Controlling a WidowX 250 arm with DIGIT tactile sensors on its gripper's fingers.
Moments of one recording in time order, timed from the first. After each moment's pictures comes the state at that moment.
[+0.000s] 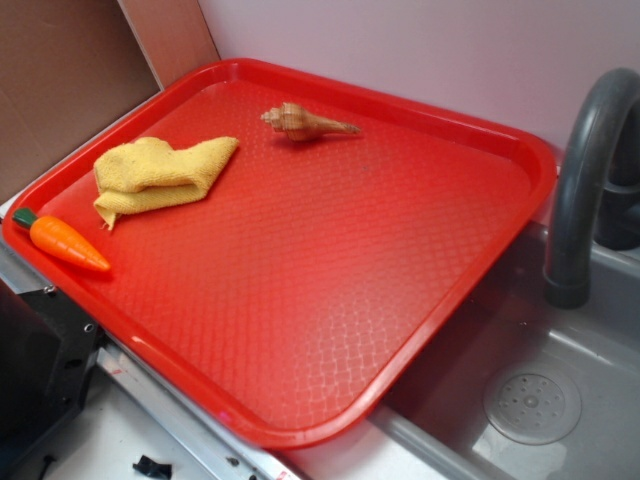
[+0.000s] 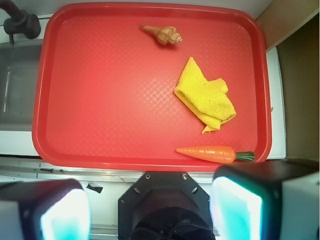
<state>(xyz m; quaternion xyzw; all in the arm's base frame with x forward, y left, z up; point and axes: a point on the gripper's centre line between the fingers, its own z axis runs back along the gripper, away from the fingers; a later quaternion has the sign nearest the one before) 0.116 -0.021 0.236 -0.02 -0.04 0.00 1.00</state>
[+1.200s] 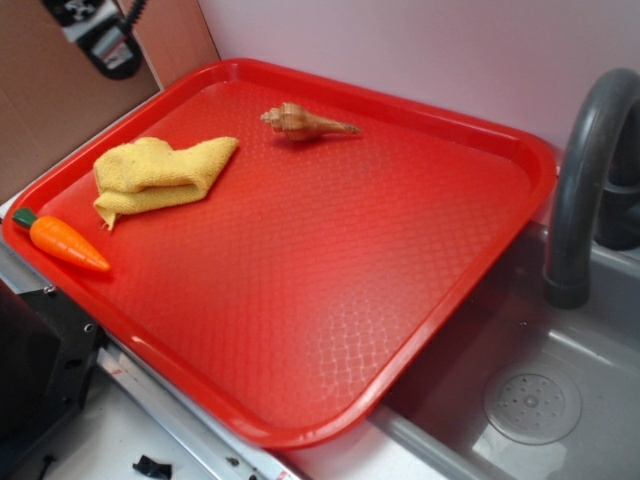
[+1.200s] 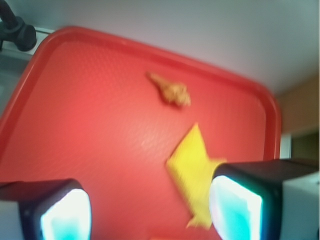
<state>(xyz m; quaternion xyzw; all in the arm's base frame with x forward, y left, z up) 0.209 -0.001 0.177 0.03 -0.12 -0.15 0.98</state>
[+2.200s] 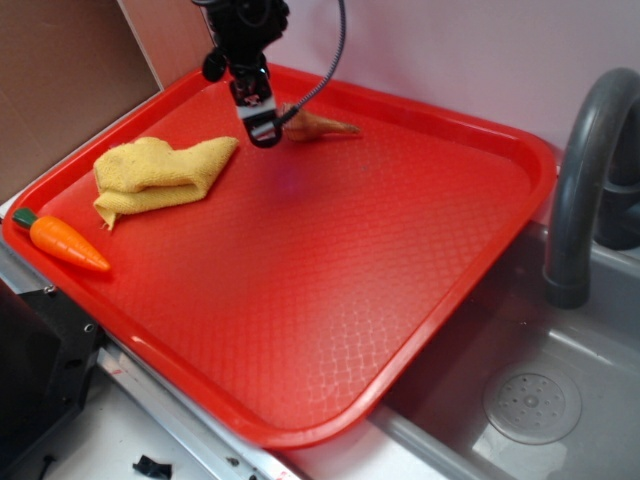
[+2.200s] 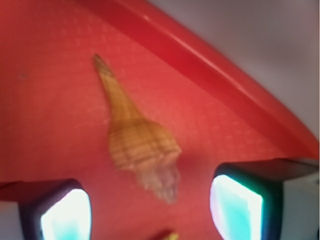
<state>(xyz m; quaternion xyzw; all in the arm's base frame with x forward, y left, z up) 0.301 0.031 0.048 0.05 -0.04 -0.28 0.96</state>
